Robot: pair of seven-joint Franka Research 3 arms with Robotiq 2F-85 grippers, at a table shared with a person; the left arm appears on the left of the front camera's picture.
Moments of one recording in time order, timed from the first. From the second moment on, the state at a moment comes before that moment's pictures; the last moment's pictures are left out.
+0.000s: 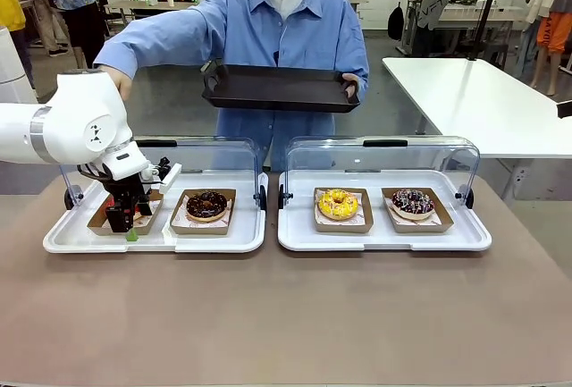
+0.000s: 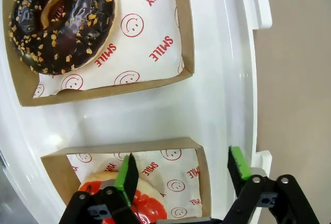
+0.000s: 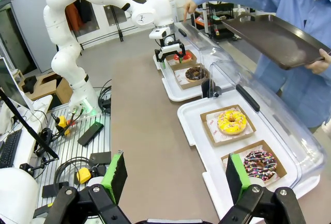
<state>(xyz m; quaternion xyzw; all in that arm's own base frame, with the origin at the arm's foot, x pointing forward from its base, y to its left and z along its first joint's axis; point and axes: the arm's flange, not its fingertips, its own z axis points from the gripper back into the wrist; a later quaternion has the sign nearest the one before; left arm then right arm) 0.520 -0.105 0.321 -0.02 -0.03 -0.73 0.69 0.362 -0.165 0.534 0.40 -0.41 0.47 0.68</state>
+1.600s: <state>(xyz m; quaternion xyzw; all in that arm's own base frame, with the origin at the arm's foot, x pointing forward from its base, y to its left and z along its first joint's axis) 0.507 -0.095 0.333 -0.01 0.00 -0.70 0.71 0.362 -0.165 0.534 0.40 -0.41 0.47 0.68</state>
